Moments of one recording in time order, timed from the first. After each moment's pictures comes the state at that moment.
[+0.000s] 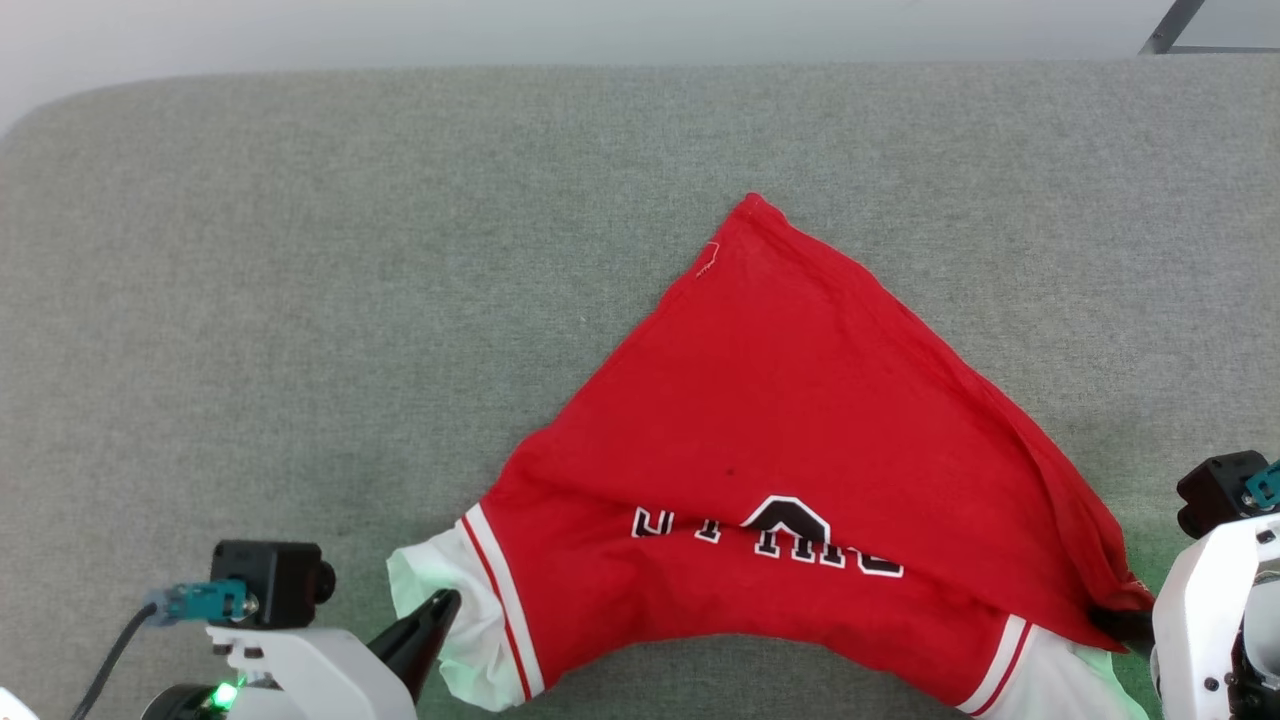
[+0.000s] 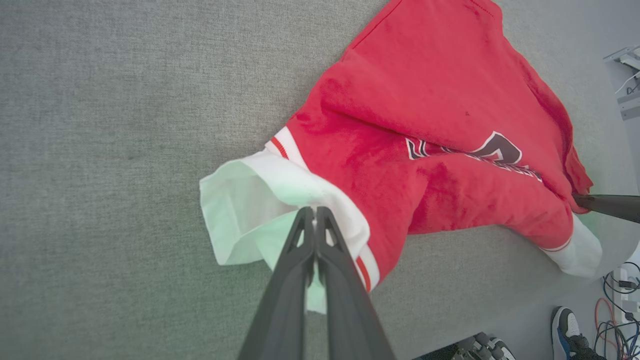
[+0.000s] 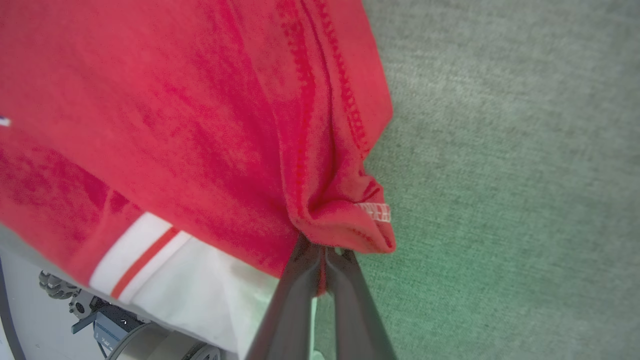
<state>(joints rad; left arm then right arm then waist) -0.12 0.86 -0.62 -0.51 -1.10 0.55 0.26 -0.10 -0.43 0.02 -0.12 0.61 0.13 1.09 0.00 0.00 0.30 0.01</state>
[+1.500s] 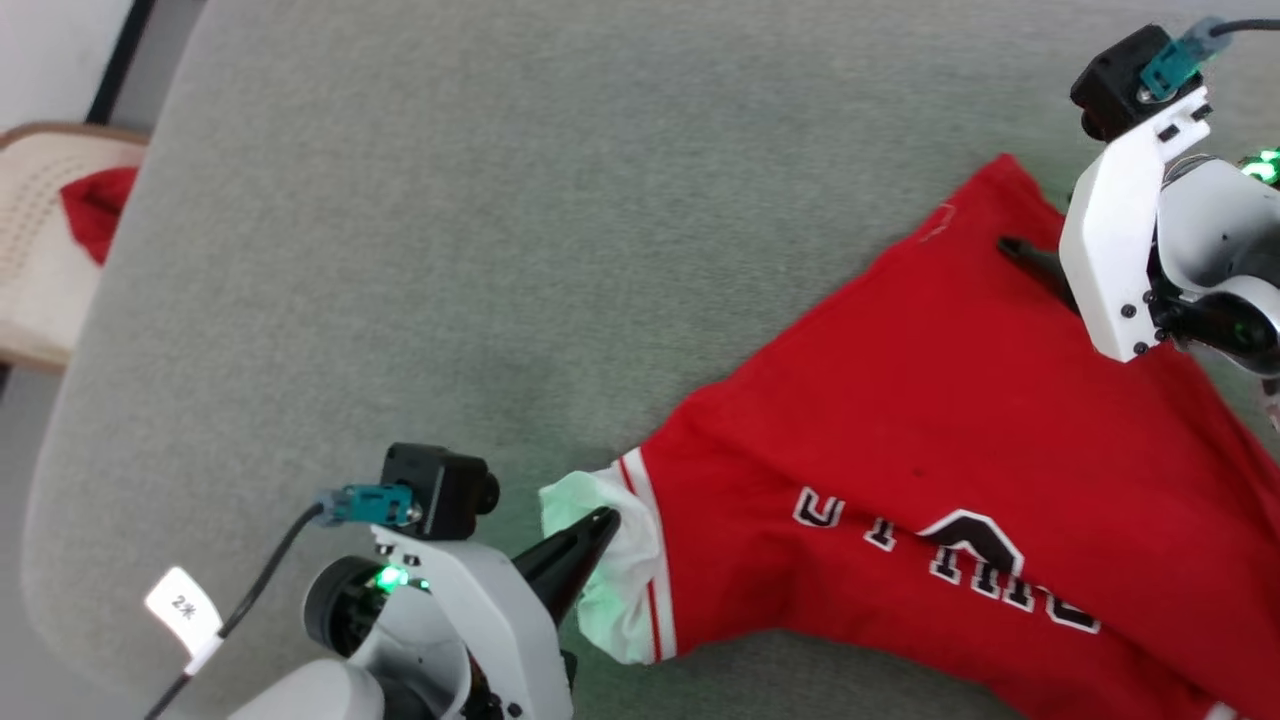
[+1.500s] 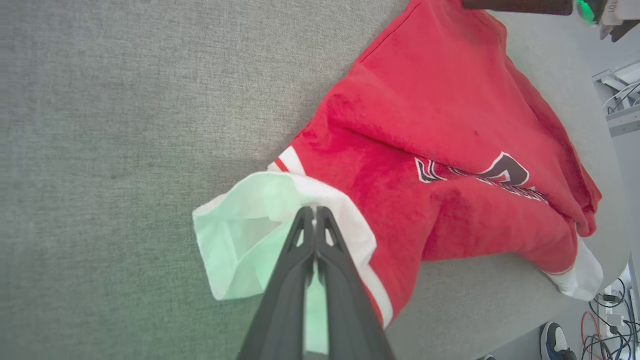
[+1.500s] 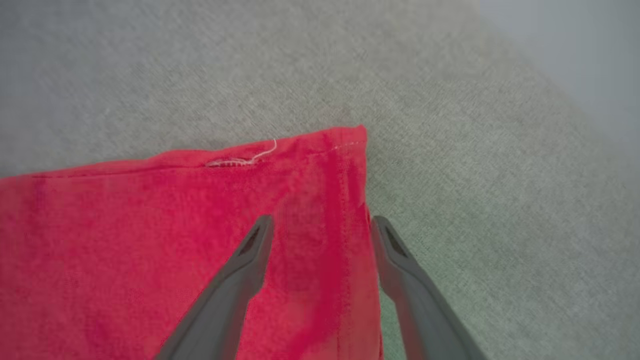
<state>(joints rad) -0.37 0.65 -0.76 -0.35 -1.03 0.36 0.31 -0.97 -0.55 0.62 0.30 0.67 0.13 0.85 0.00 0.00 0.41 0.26</state>
